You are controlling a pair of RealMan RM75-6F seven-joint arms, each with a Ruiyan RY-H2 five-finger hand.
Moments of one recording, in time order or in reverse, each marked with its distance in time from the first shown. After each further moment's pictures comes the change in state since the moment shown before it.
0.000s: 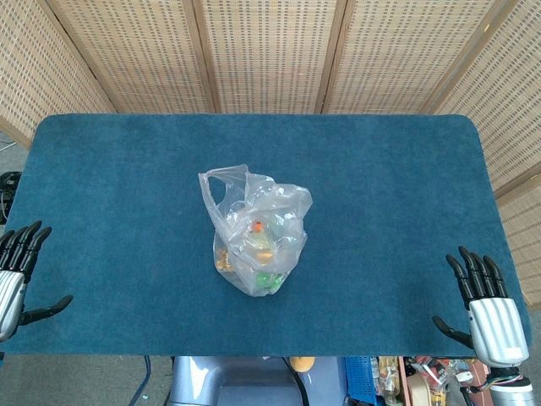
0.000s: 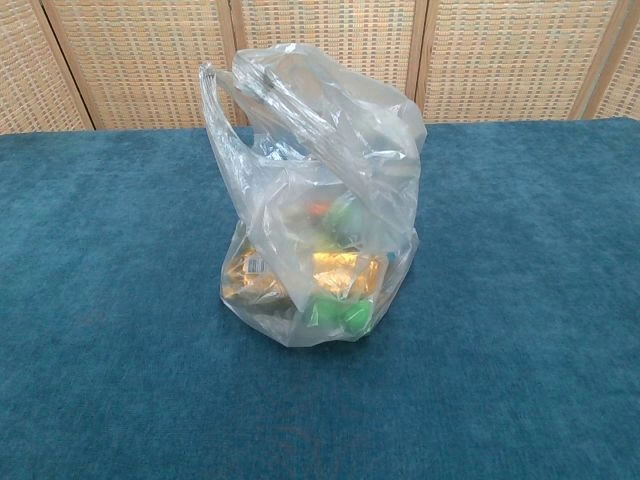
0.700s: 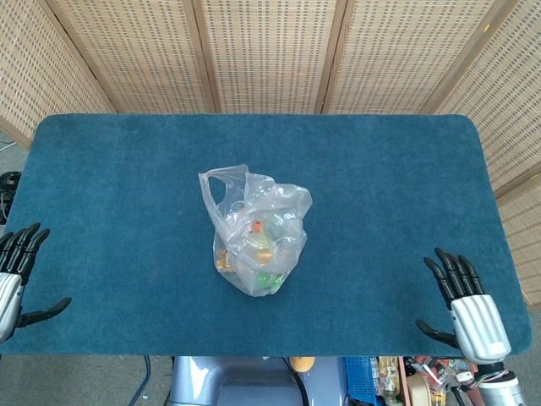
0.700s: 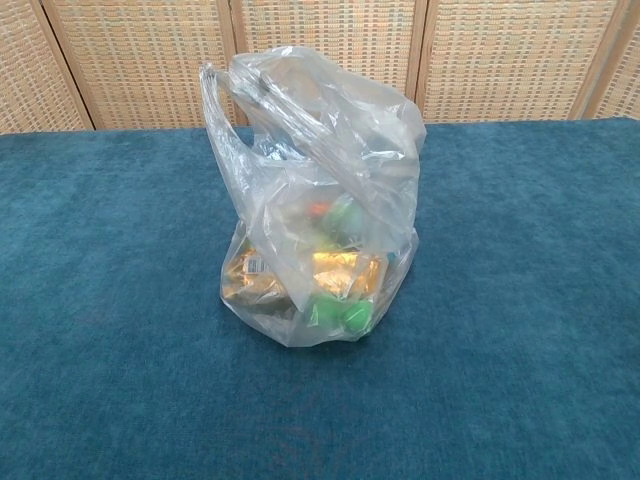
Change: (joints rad) left arm 0.005 0.012 0.006 0.010 0.008 0.003 -0.035; right arm 0.059 0.023 -0.027 -0.027 -0.056 -0.087 0.107
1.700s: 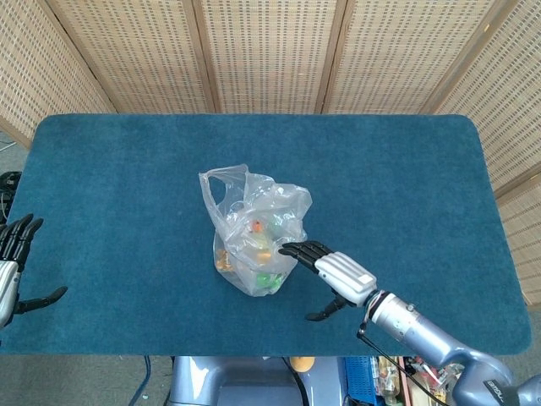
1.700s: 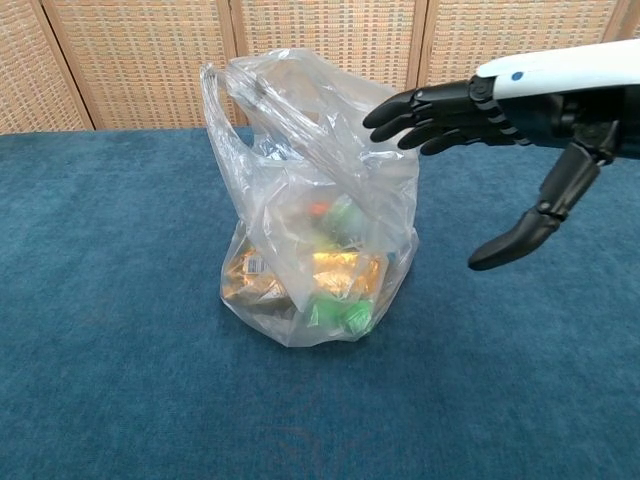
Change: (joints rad) left arm -0.036 -0.002 -0.047 -0.002 -0.130 -0.060 0.005; right arm 0.639 0.061 0.180 -0.223 0.294 -0.780 0.382
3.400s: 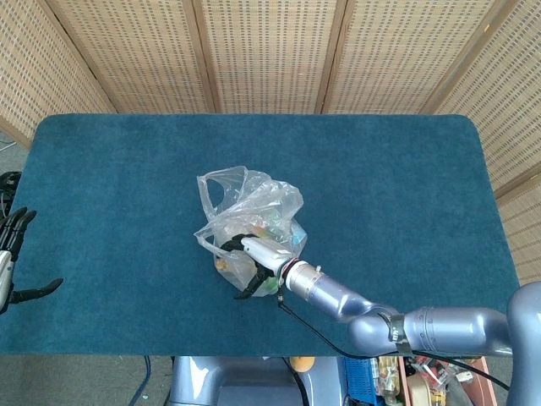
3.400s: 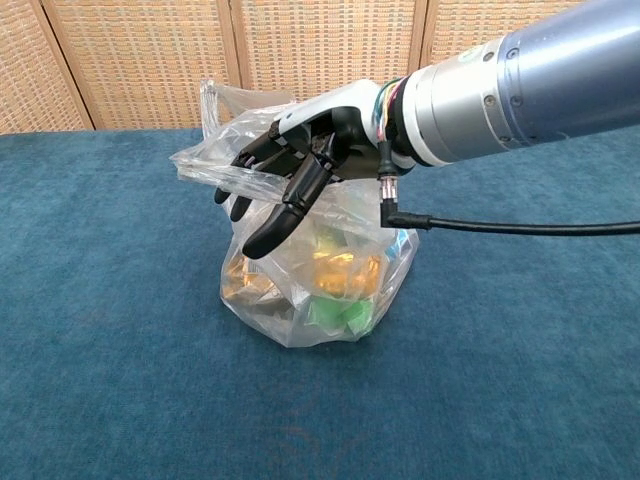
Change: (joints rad) left arm -0.037 0.027 -0.030 0.017 -0.094 -0.069 -0.074; right arm 0.530 -0.294 0.070 0.202 0.885 -0.195 -0.226
